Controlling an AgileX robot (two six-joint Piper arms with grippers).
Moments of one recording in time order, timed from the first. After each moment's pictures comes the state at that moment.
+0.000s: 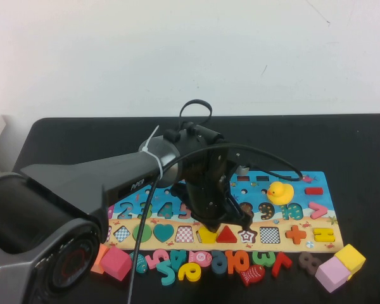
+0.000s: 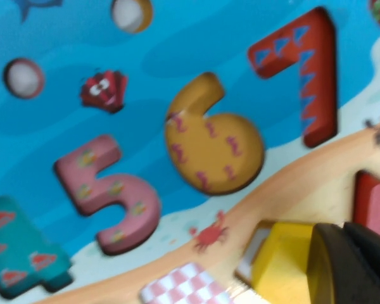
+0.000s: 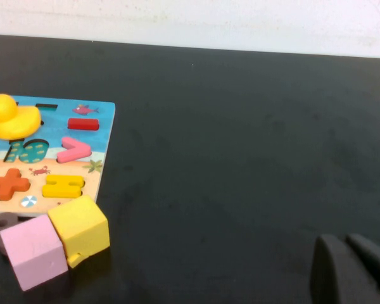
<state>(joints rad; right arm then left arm) -0.07 -0.01 0.02 -0.06 0.41 -0.02 -0.64 2.27 -1.74 -0.06 0.90 -0.10</state>
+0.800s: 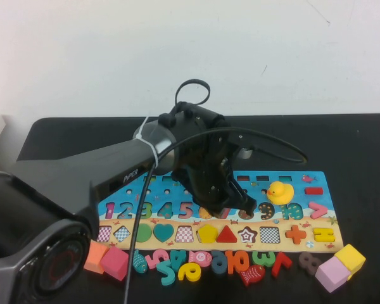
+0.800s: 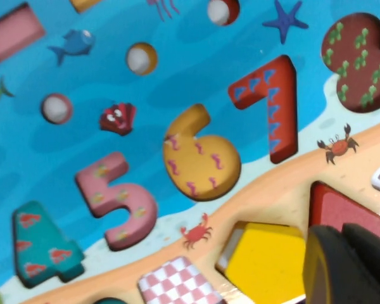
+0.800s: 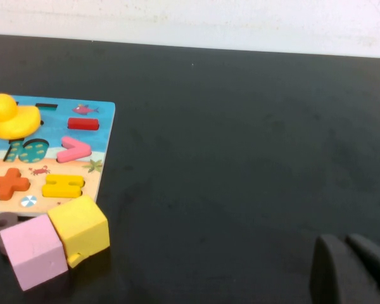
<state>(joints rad) -0.07 -0.01 0.02 -0.06 0.41 -0.02 -0.64 2.22 -1.80 -0.06 0.95 -0.11</state>
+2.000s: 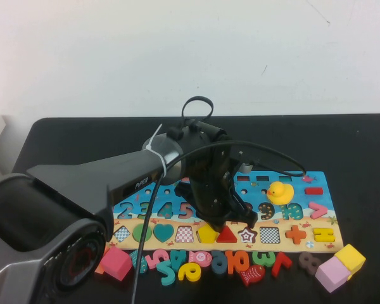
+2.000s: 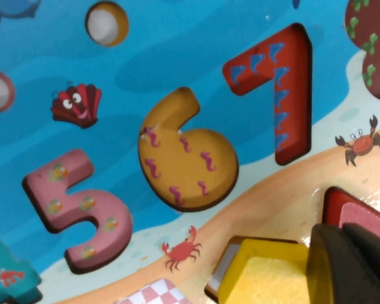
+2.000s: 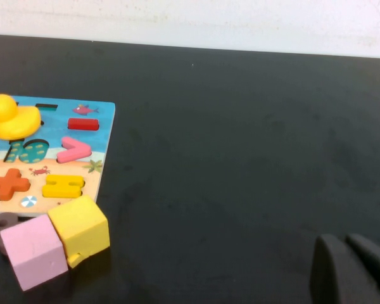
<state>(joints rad) -0.07 -0.01 0.02 -0.06 0.41 -0.02 -0.64 2.30 -1.80 -0.10 0.93 -0.10</state>
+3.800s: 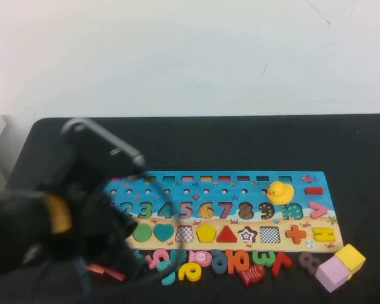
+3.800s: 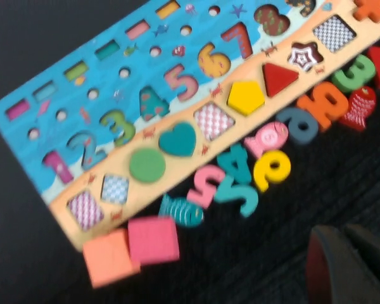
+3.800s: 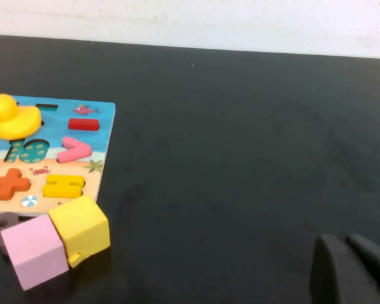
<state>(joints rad) -0.07 -0.01 0.02 -0.06 0.41 -0.02 -0.64 1.17 -0.89 0.03 0.65 -0.03</state>
